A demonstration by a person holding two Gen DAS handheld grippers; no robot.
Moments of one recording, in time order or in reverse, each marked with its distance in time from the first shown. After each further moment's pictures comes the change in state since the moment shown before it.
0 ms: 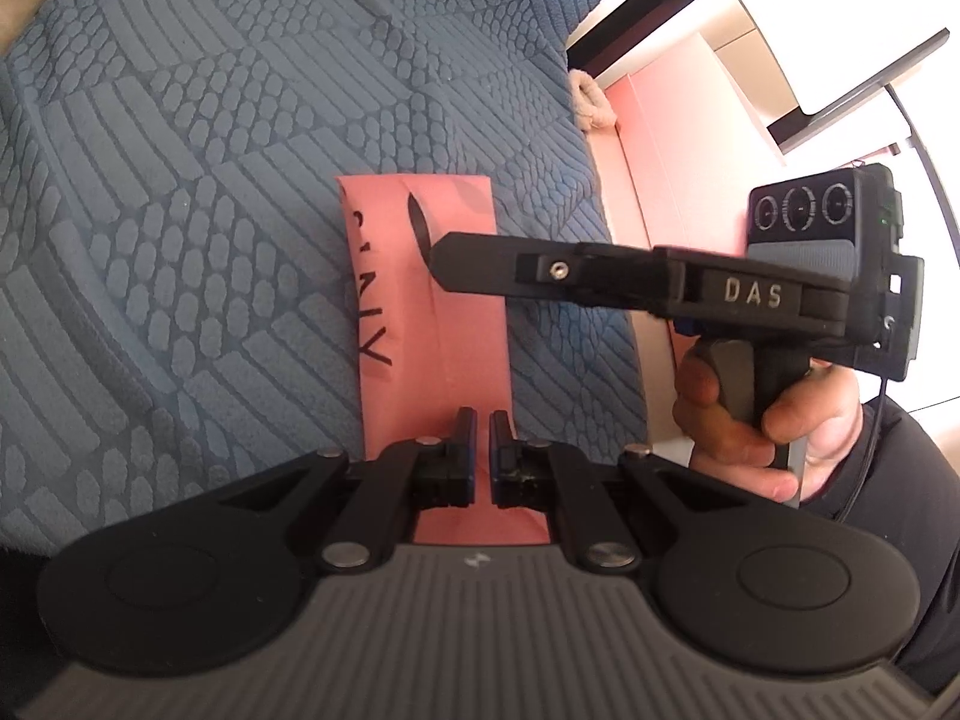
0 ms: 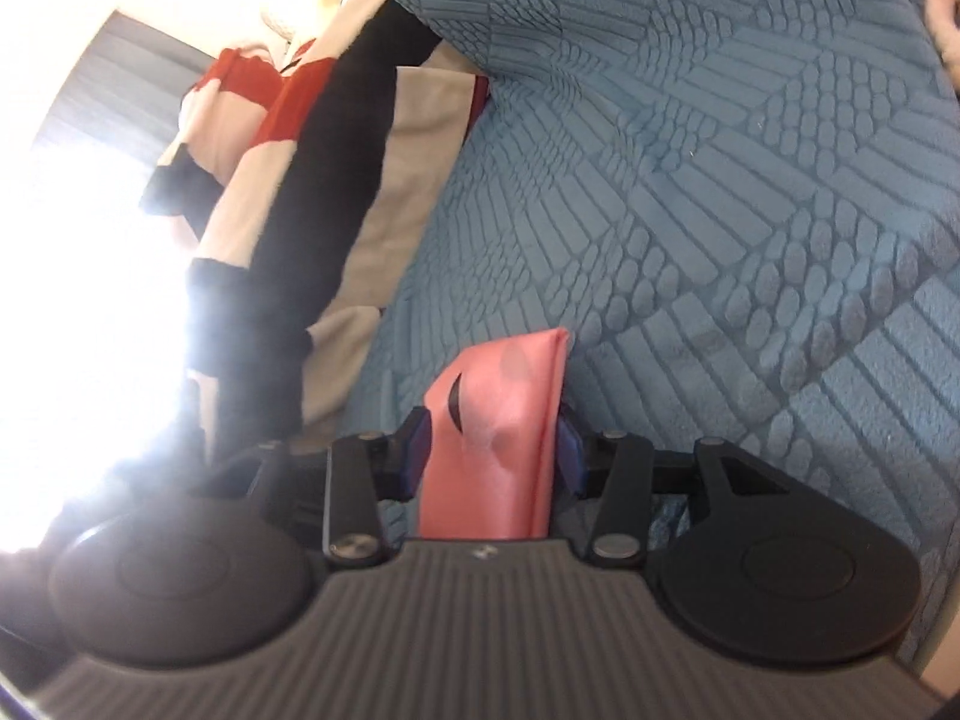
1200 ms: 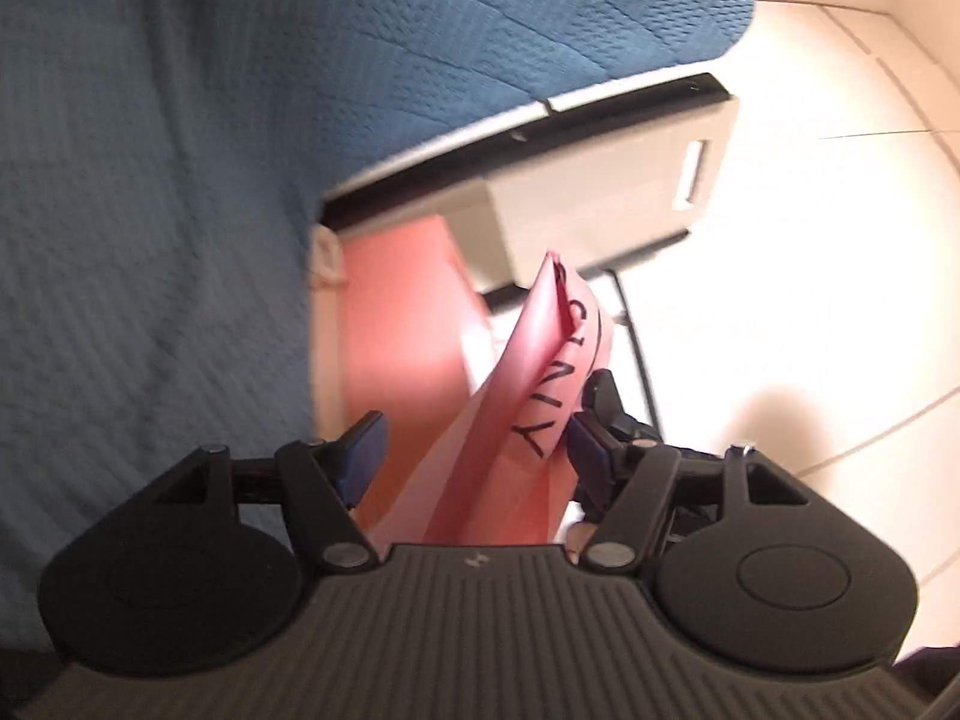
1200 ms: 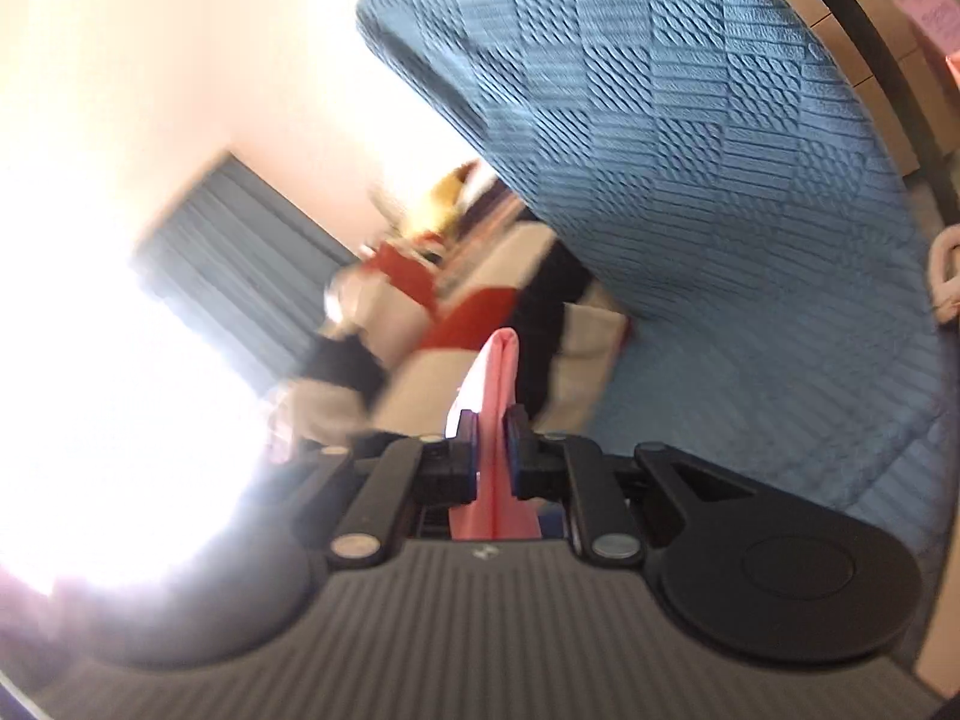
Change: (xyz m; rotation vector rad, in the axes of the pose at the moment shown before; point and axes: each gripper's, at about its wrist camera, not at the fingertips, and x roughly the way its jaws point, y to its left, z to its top) left arm -0.042 0.022 0.043 -0.173 -0.226 -0.695; right arm -0.126 0.071 -0.016 -0.042 -0.449 0.203
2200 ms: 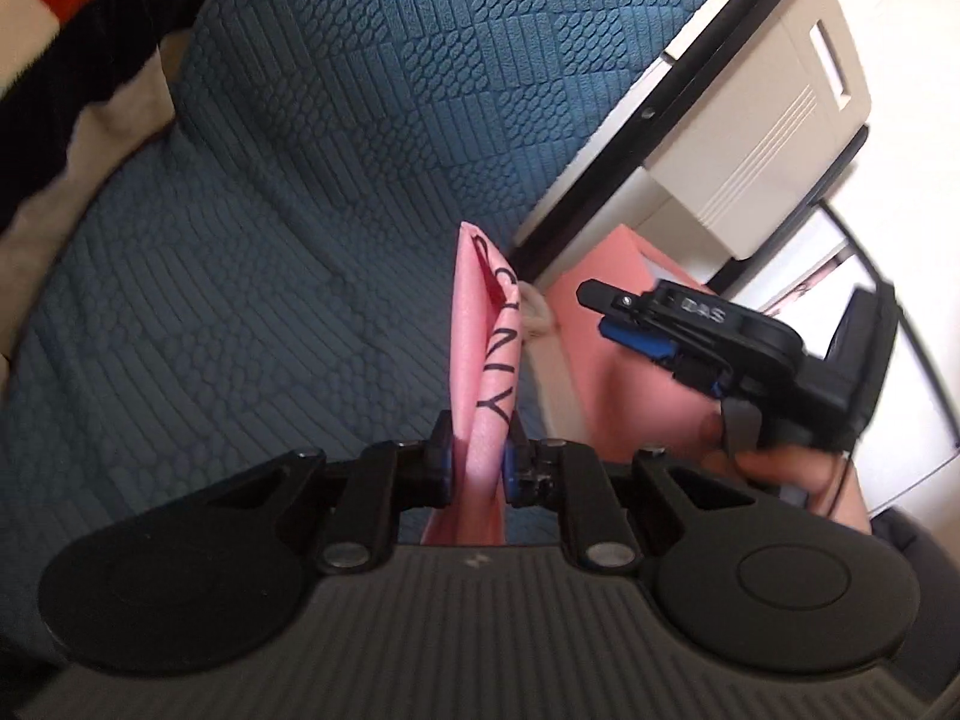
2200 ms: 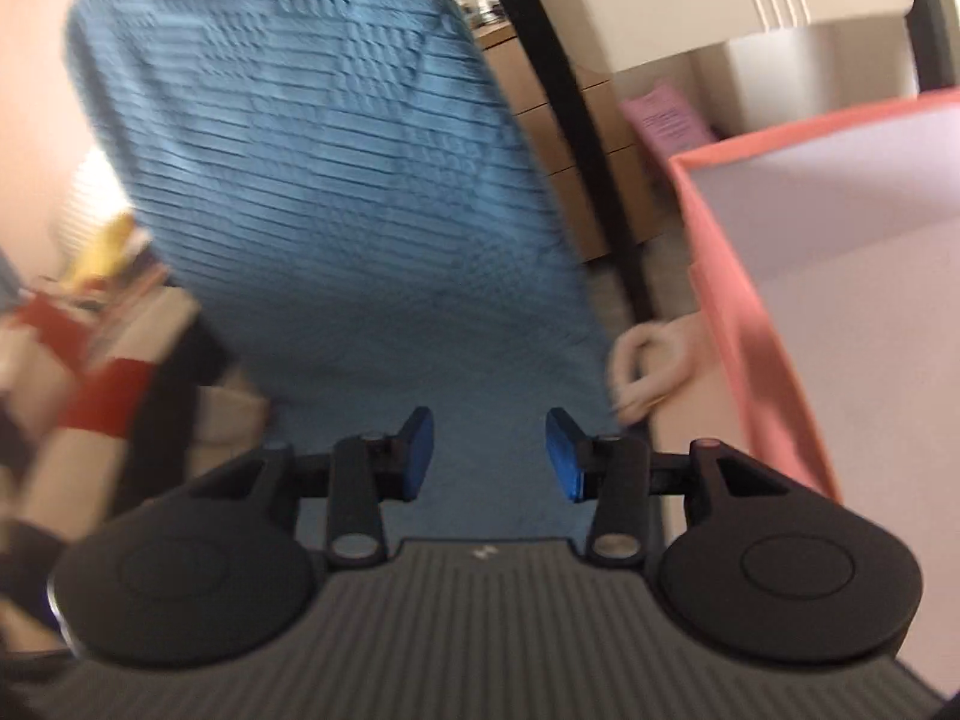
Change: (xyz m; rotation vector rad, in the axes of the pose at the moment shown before) left arm 0.012 -0.043 -0.021 0.391 -0.097 0.655; right arm 0.048 -0.042 0.026 -0.103 -0.143 -0.835
